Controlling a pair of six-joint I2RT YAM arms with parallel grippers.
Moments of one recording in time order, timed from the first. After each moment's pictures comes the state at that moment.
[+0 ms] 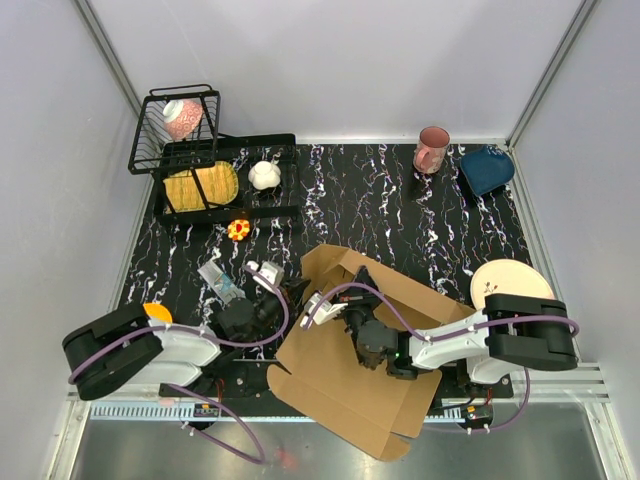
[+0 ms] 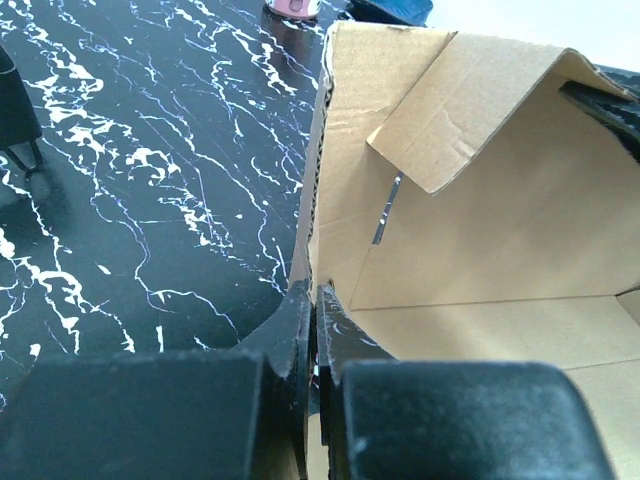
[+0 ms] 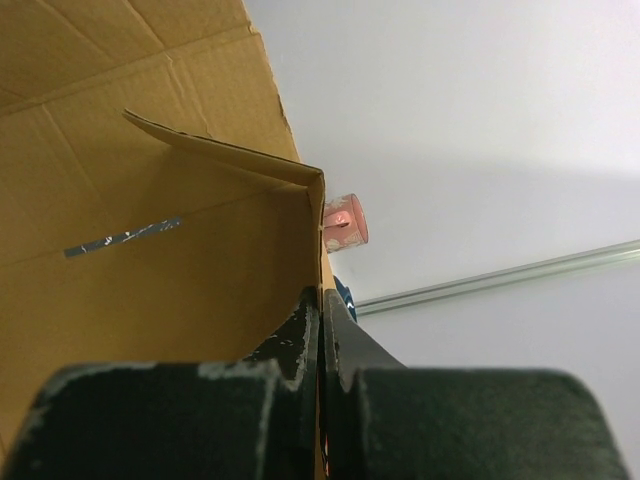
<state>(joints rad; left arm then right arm) -0.97 1.23 0.04 1.20 -0.25 -0.24 1.46 1.46 0.42 1.07 1.20 -1.20</state>
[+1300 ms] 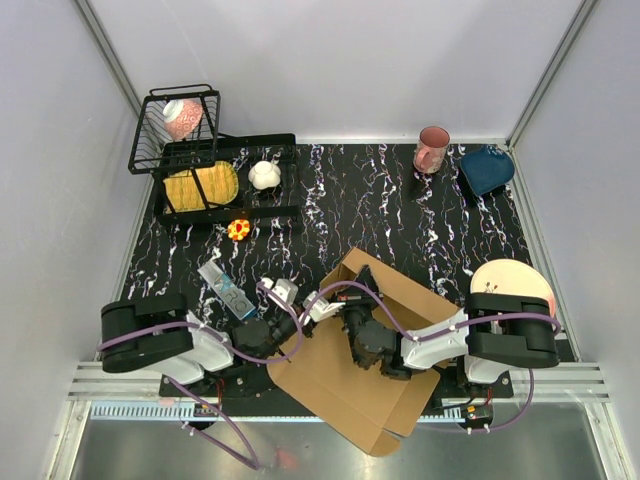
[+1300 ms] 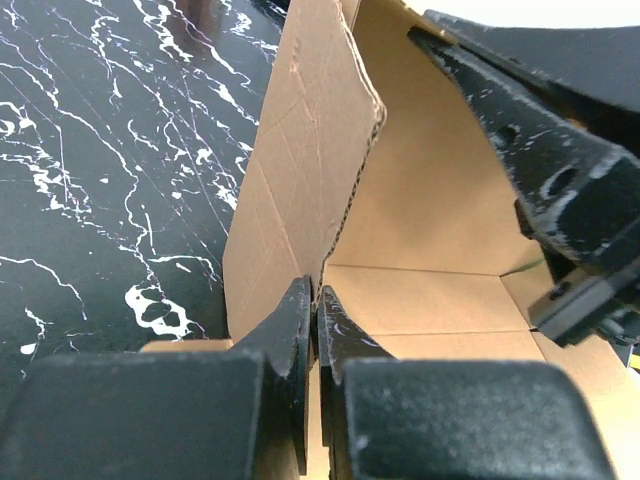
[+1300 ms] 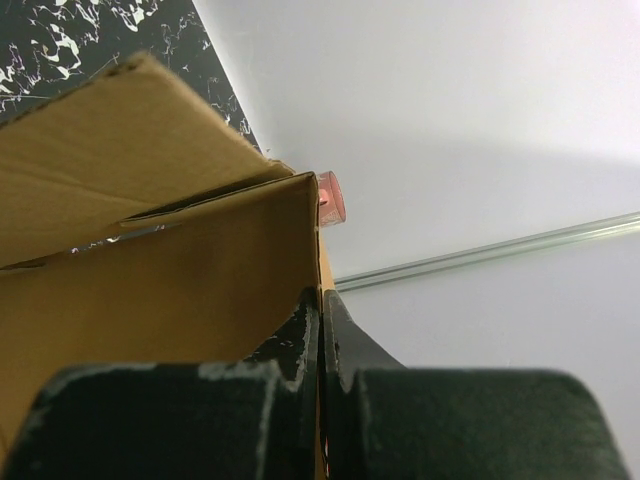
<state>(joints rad) -1.27 1.40 0.04 1.38 -0.44 -0.38 1.46 1.56 0.43 1.26 1.28 -1.34</state>
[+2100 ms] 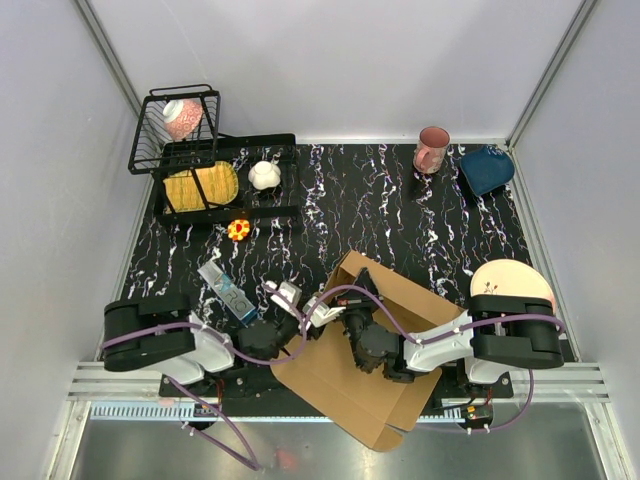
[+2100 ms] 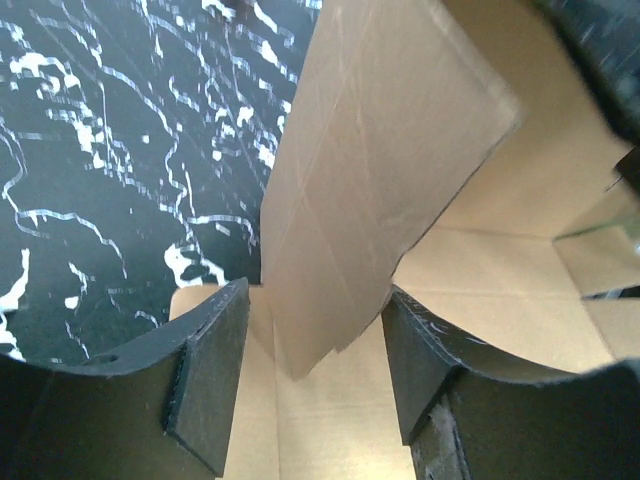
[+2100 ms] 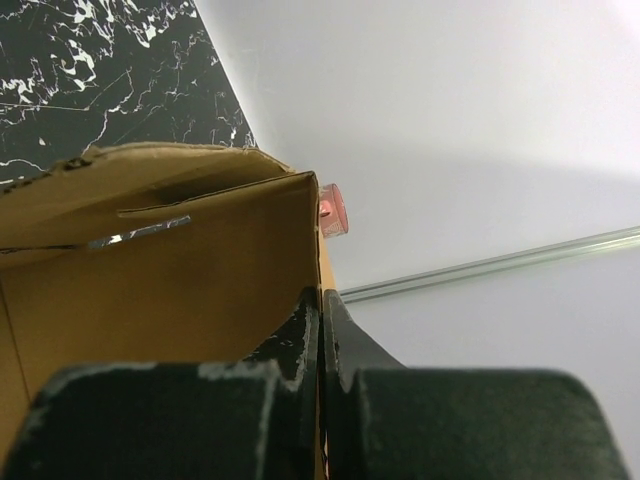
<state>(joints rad) -1.30 1.47 0.05 1.31 -0.53 -0.38 1.48 1.54 0.42 1.25 1.27 -1.34</state>
